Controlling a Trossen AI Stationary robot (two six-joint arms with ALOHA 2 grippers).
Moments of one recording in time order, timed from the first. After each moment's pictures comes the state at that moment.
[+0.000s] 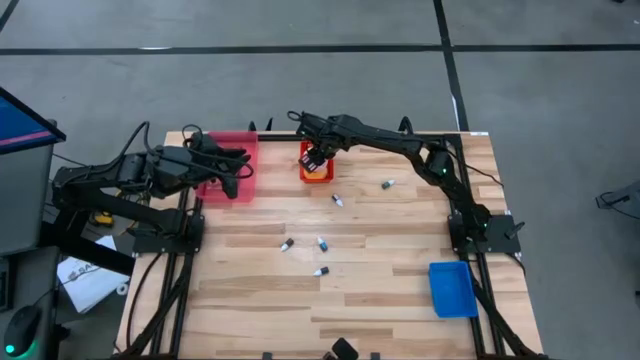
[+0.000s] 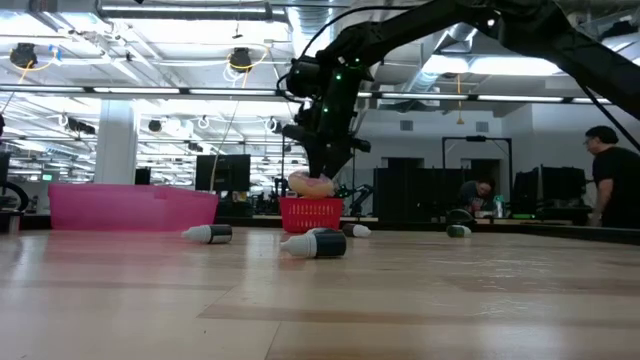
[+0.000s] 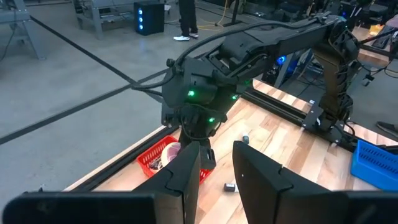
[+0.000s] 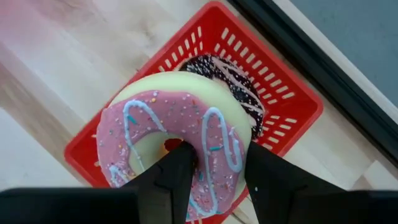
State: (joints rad) left arm -0.05 0.85 1.13 -0.65 -0.67 -0.37; right arm -0.41 2.32 2.14 -1.01 0.18 0.34
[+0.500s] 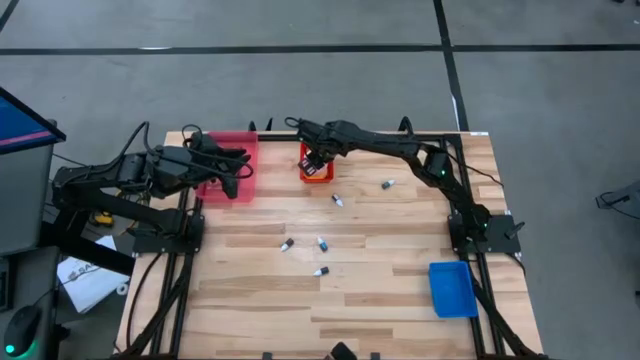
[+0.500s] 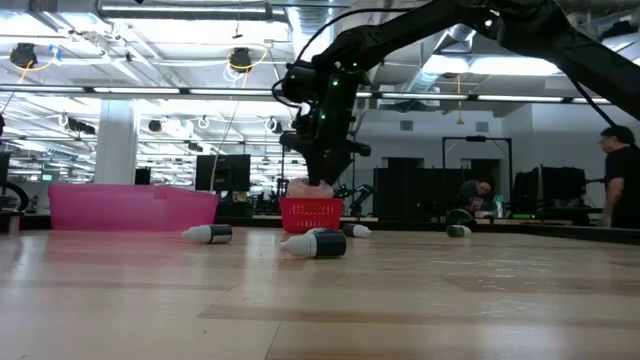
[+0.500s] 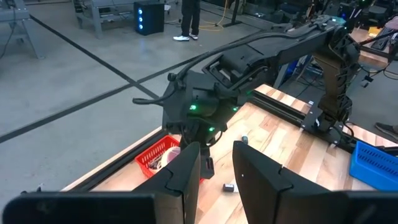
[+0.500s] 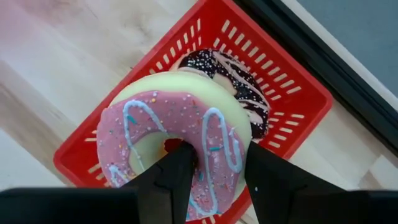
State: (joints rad) left arm -0.05 0.85 1.13 -0.65 -0.67 -0.38; right arm -0.38 2.33 2.11 -0.99 0.23 0.38
